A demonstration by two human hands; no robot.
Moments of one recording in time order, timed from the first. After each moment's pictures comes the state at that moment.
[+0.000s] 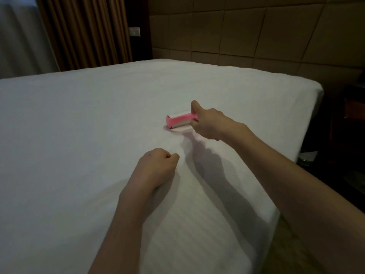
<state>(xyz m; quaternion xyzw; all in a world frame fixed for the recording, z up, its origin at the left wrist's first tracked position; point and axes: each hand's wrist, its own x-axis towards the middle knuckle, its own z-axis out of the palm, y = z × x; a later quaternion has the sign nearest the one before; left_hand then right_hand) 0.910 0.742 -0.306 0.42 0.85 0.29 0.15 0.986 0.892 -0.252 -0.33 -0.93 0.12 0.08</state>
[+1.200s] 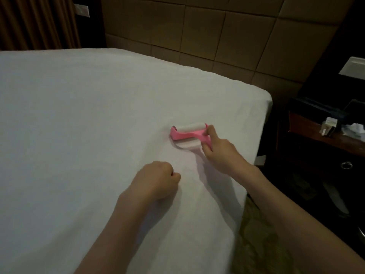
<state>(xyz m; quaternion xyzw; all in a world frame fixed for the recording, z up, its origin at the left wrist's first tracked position) 0.949 0.886 -0.302 0.57 0.80 0.10 0.14 1.085 1.006 -0.281 -0.43 -0.88 0.13 0.14</state>
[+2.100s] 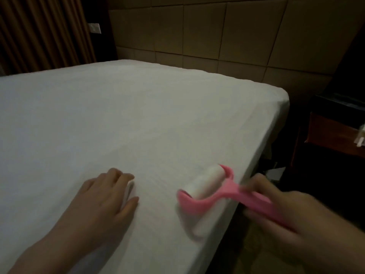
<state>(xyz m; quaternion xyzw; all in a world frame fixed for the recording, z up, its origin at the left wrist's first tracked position) 0.978 0.923 -0.311 0.59 0.79 0.10 -0.10 1.280 1.067 -0.259 -0.29 -0.94 0.17 0.06</state>
